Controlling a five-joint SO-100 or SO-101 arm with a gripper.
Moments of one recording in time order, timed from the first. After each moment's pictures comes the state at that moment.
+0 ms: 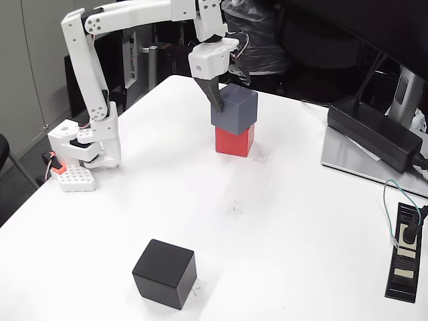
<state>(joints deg) -35.6 104.2 98.9 81.1 -44.0</state>
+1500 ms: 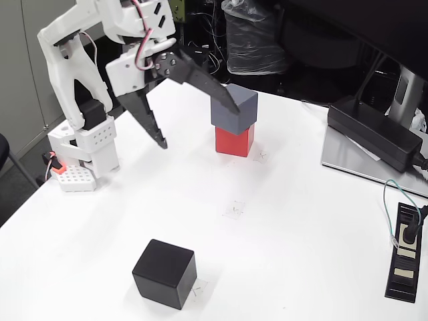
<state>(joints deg) 18.1 124.3 99.5 86.4 -44.0</state>
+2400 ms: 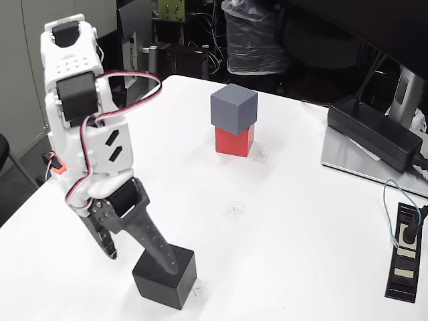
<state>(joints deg) 41.4 100.9 109.1 64.0 -44.0</state>
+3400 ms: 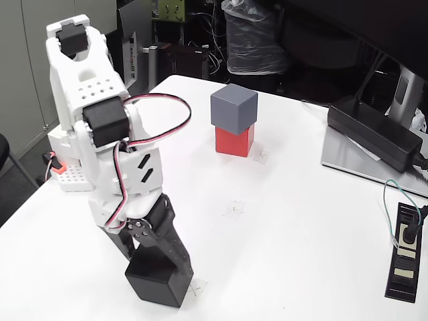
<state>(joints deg) 35.8 91.5 108.5 61.0 -46.5</state>
